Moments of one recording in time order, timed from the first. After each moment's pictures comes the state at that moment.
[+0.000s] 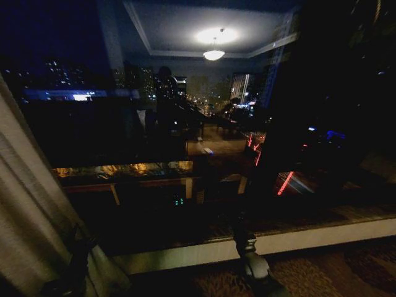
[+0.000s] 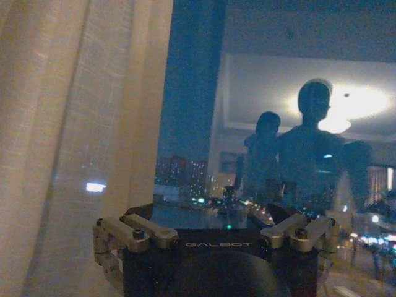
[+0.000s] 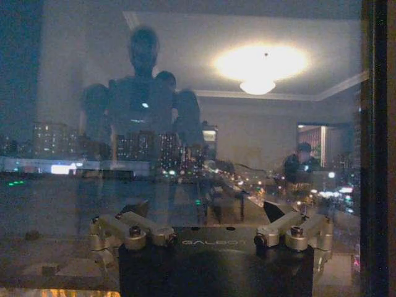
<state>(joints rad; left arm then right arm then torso) 1.59 -1.36 -0.89 -1.87 -0.49 -0.35 0.09 -1.21 1.28 0.33 1.65 0.20 0.24 0.10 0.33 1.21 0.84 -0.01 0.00</state>
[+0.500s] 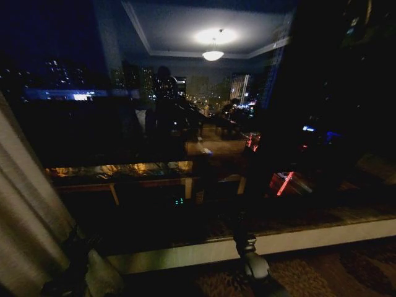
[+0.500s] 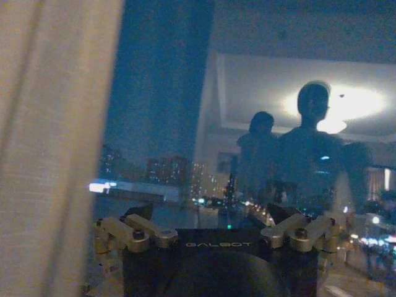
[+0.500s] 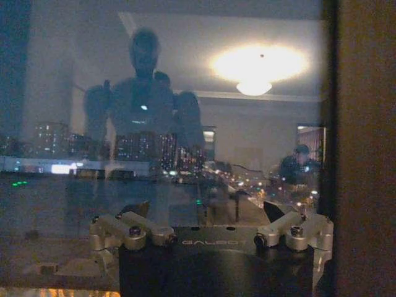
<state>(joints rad) 1.59 -1.36 -0.89 -1.87 -0.48 -0.35 0.09 -1.22 1.28 0.33 1.65 0.20 0.24 0.10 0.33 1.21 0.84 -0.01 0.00</state>
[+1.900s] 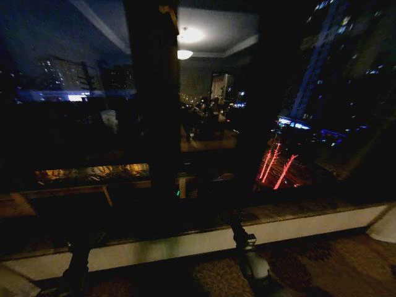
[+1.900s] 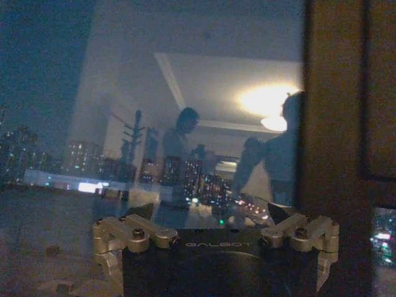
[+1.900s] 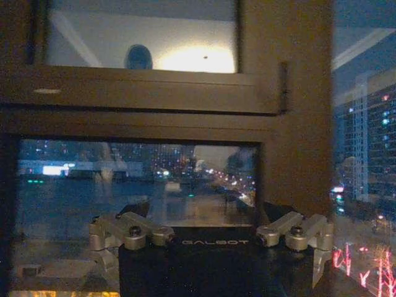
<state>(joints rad) 1.59 -1.36 -0.89 -1.87 -0.48 -0.35 0.09 -1.22 1.28 0.33 1.65 0.20 0.24 0.10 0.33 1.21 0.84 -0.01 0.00</state>
